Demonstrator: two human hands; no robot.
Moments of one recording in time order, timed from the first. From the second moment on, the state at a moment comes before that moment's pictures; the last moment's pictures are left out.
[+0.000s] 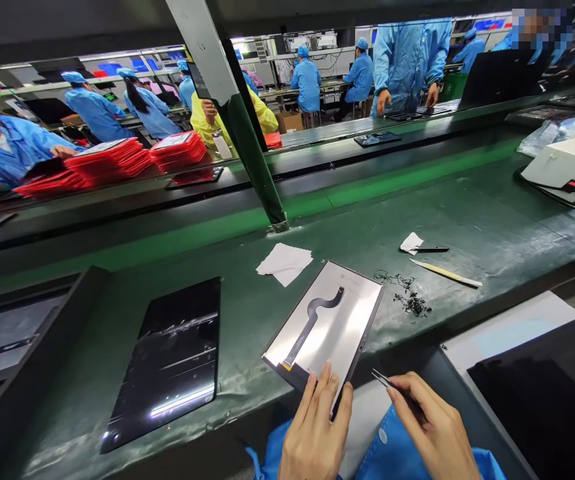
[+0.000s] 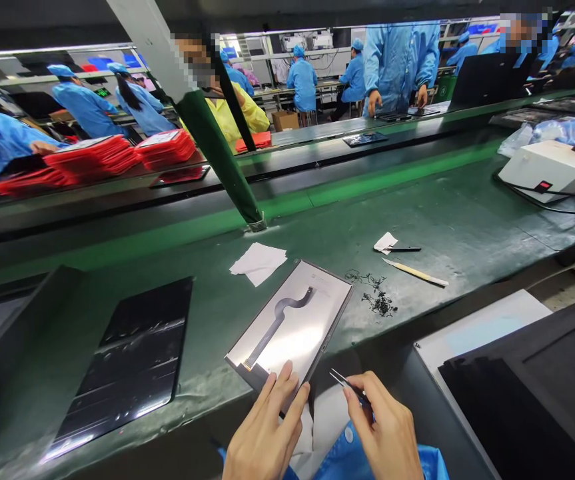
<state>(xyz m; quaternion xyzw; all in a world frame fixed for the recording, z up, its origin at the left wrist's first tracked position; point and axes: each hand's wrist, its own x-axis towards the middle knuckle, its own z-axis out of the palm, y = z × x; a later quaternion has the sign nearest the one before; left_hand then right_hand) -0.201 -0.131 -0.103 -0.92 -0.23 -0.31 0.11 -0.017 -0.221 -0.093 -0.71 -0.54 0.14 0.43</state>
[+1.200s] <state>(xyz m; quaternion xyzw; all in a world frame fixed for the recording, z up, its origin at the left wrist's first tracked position) -0.197 -0.130 -0.097 -0.90 -0.23 -0.37 0.07 -0.029 -0.202 -0.074 -0.67 -0.67 0.02 0.32</state>
